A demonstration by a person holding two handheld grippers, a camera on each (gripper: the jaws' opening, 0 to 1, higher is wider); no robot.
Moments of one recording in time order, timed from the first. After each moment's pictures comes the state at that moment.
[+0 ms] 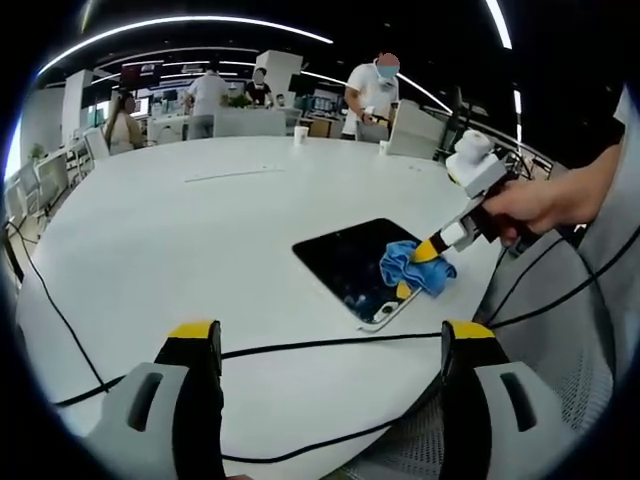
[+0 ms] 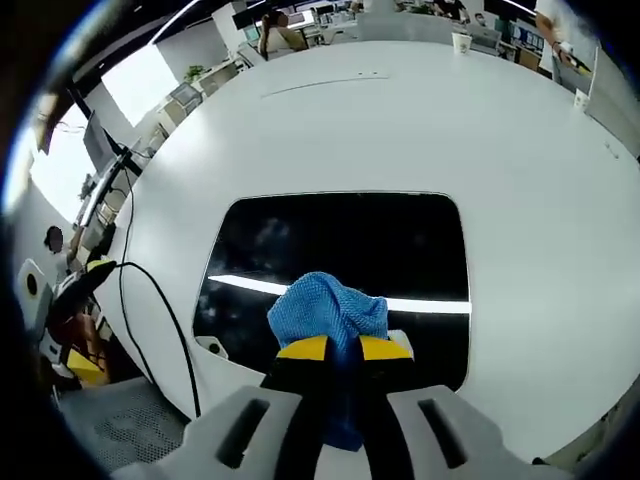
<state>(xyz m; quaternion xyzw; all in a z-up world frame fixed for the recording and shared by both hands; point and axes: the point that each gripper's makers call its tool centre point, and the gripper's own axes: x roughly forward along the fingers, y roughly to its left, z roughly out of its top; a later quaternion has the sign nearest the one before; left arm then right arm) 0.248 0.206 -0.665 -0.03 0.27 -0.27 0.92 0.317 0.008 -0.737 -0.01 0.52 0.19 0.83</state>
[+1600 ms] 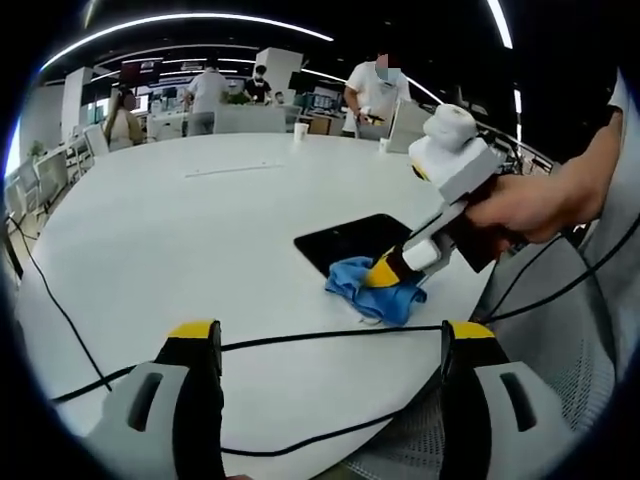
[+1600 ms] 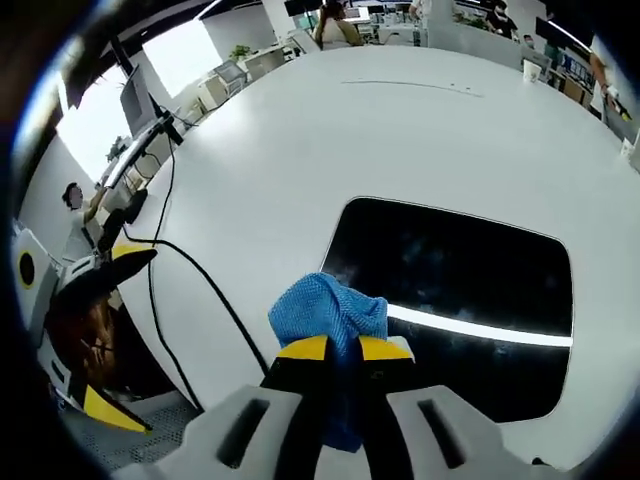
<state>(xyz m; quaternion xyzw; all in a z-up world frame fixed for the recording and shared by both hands) 0.243 0.212 -0.671 -0.03 0.28 -0.27 0.92 0.301 0.120 -0.736 -0.06 0.51 0.28 0.81</state>
